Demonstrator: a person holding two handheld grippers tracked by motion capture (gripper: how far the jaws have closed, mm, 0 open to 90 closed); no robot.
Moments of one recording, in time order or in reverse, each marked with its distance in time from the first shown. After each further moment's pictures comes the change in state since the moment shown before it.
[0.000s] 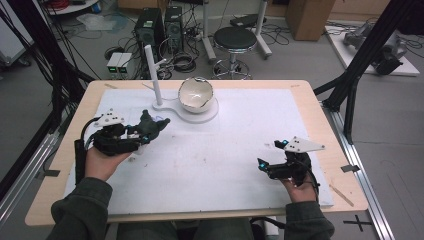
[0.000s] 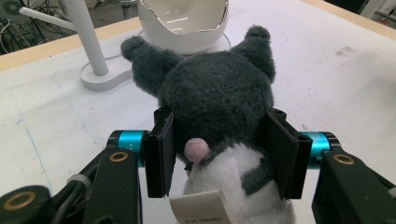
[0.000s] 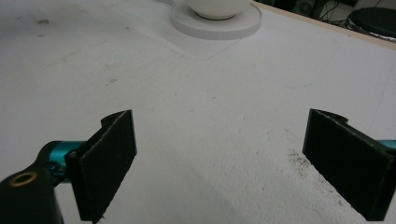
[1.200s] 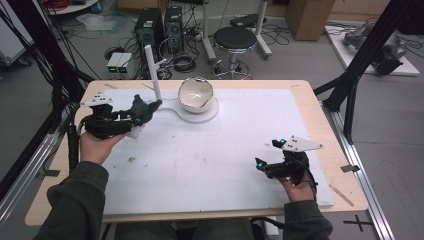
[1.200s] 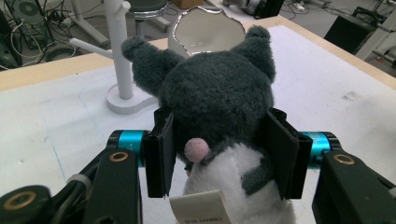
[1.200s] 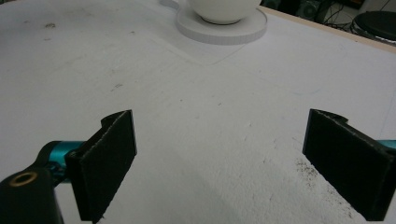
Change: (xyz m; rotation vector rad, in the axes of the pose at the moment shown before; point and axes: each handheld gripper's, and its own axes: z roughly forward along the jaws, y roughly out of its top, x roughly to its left) left arm 0.032 0.030 -0.003 -0.071 0.017 -0.109; right arm 0.003 0.004 0.003 -0.010 0.012 0.000
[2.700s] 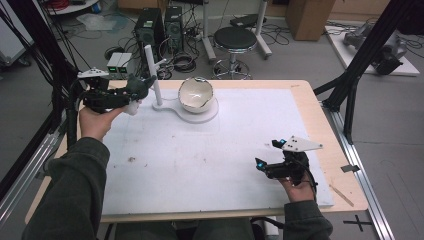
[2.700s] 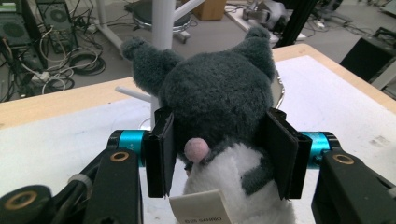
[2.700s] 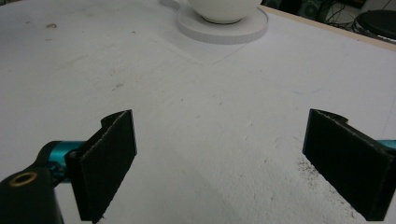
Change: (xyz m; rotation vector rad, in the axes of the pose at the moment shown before) left arm 0.029 0.047 0.017 -0.016 0.075 -0.054; right arm -0.001 -0.001 0.000 0.002 0.007 0.003
